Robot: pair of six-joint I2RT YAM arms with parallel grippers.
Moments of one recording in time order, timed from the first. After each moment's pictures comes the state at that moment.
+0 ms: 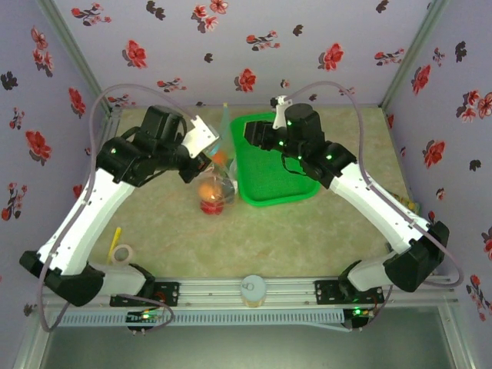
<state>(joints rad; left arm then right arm) -0.62 1.30 1.65 -1.14 0.20 0.35 0.68 1.39 1.42 -0.37 -0.10 0.52</state>
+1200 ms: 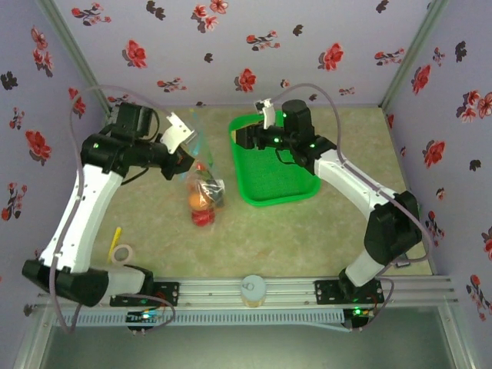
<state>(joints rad) -0.35 1.33 1.63 -1.21 0.51 0.42 0.54 1.61 1.35 -0.06 -0.61 0.36</state>
